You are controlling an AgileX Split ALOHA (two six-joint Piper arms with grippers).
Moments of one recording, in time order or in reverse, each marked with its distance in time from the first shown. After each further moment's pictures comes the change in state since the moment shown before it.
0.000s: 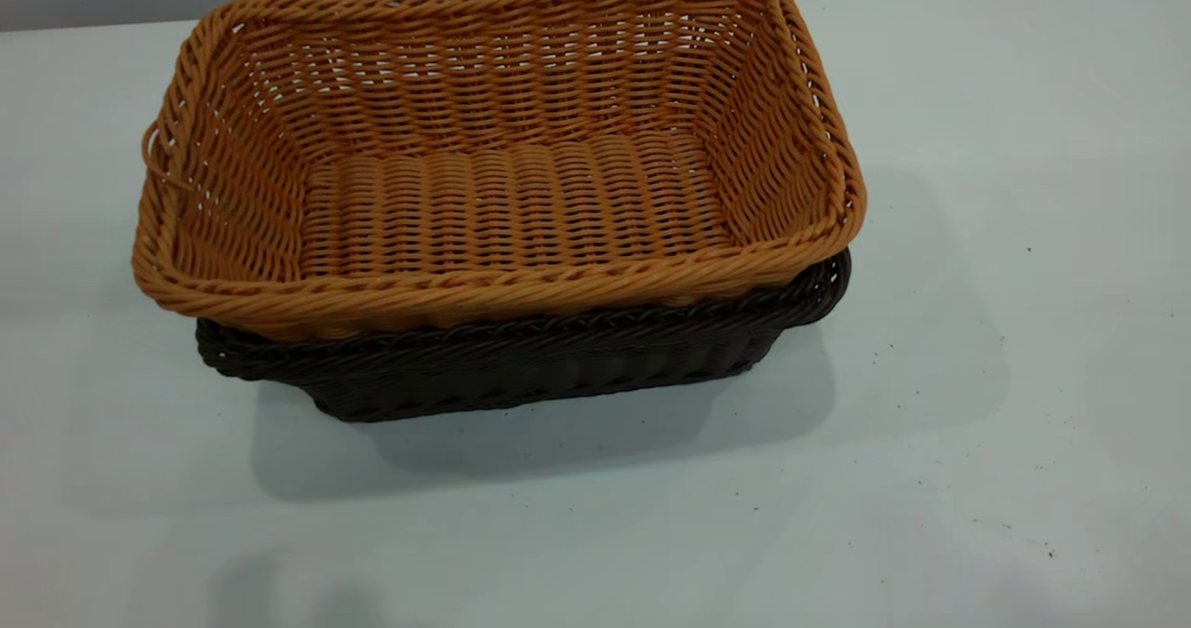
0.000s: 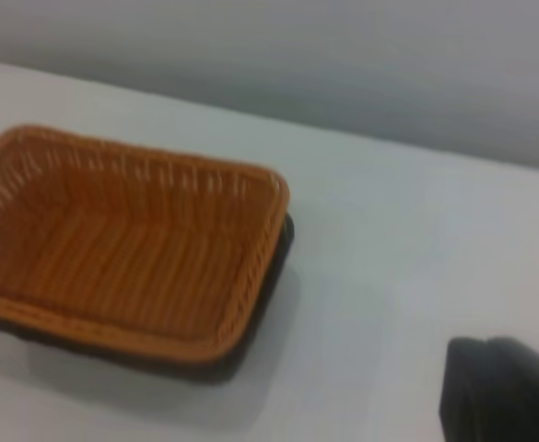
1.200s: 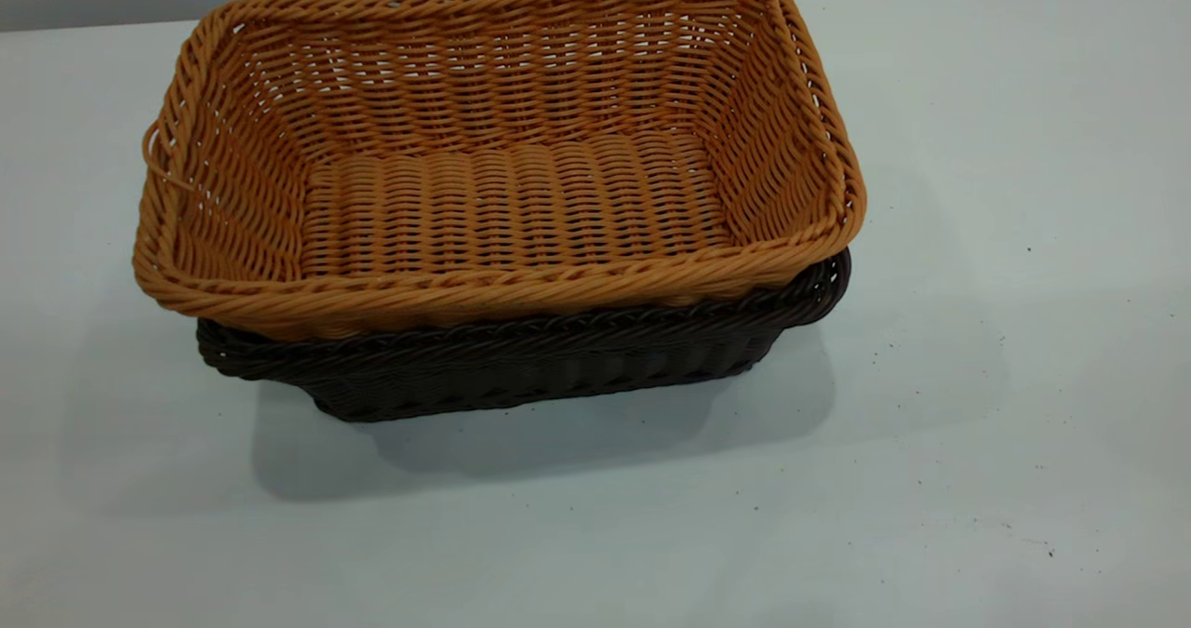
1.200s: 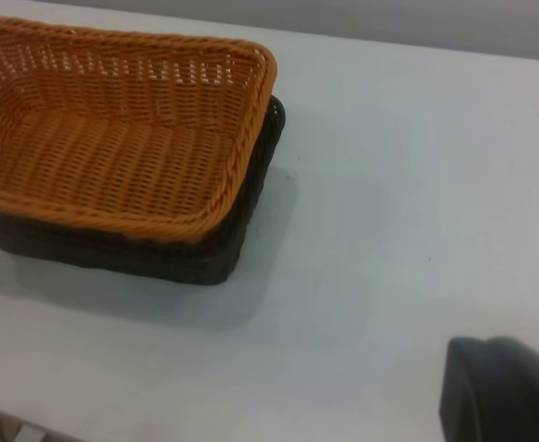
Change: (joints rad) left arm -0.002 -0.279 0.329 0.011 0.117 -0.306; right arm 0.000 -0.313 0.196 -0.033 0.151 0.068
